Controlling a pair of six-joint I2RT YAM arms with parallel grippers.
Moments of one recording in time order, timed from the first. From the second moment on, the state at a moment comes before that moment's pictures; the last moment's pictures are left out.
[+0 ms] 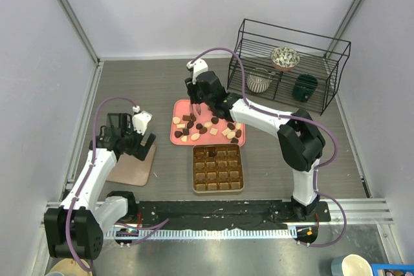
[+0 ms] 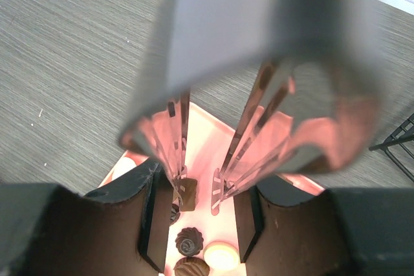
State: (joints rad) left arm -0.04 0.99 0.66 -0.64 0.12 0.44; right arm 0.78 1.93 1.48 0.06 0.22 0.11
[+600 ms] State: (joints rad) left arm -0.04 0.99 0.65 -0.64 0.12 0.44; right arm 0.78 1.88 1.48 0.06 0.20 0.11
